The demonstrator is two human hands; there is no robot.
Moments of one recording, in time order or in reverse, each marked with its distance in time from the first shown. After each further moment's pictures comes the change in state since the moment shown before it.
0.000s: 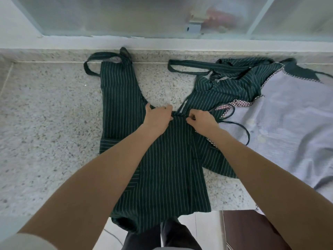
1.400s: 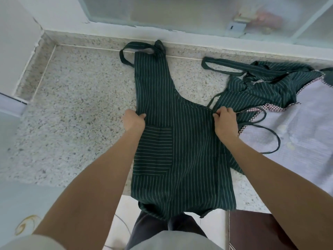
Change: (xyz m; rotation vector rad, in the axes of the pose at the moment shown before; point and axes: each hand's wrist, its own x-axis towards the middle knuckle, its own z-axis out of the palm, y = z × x) left_hand -0.074 -0.126 0.016 -0.861 0.186 -1.017; right_hand 0.000 -0.034 0.038 0.071 0.316 0.178
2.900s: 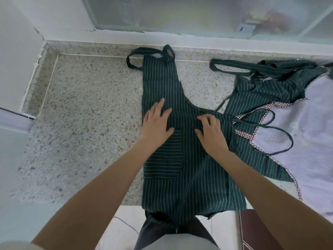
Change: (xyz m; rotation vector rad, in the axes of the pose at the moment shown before) left_hand -0.006 -0.008 -0.026 0.642 -0.152 0.887; right_hand -0.055 -0.067 0.046 -0.068 -0.025 -0.304
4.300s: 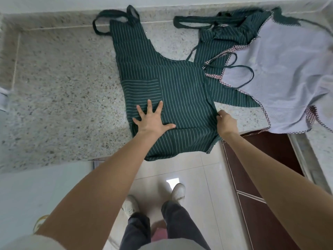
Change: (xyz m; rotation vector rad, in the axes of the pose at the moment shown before) left_hand -0.129 0.044 0.067 -0.078 -0.322 -0.094; right_hand -0.182 0.050 0.003 0.252 0.023 0.701
